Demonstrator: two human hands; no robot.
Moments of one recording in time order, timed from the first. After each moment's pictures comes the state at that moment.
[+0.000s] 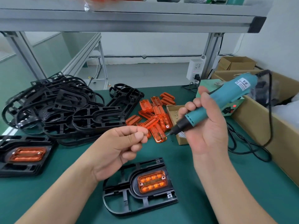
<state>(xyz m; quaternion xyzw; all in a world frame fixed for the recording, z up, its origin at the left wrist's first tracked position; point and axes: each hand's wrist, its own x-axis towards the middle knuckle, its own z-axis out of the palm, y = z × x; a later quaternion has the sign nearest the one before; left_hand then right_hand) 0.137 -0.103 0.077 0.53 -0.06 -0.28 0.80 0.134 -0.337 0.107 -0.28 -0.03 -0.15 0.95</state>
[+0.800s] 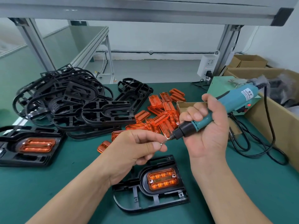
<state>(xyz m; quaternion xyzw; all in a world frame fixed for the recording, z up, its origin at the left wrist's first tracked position) 0.121 -0.108 0.068 0.65 -0.10 -0.23 0.72 0.136 -0.306 0.090 -0.24 -0.05 -0.13 0.96</state>
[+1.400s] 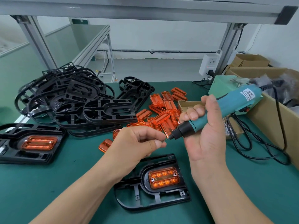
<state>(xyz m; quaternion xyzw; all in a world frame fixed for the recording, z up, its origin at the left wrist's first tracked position) 0.118 -0.111 0.068 0.74 -0.13 -0.12 0.65 0.134 -0.298 0.081 -0.29 -0.02 -0.17 0.94</state>
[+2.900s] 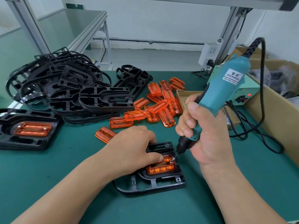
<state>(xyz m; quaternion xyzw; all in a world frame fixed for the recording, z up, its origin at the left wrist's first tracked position) 0.114 -0.115 0.058 0.95 -0.26 -0.05 0.17 0.101 -0.314 0.079 -0.51 -0.12 -0.07 0.85</state>
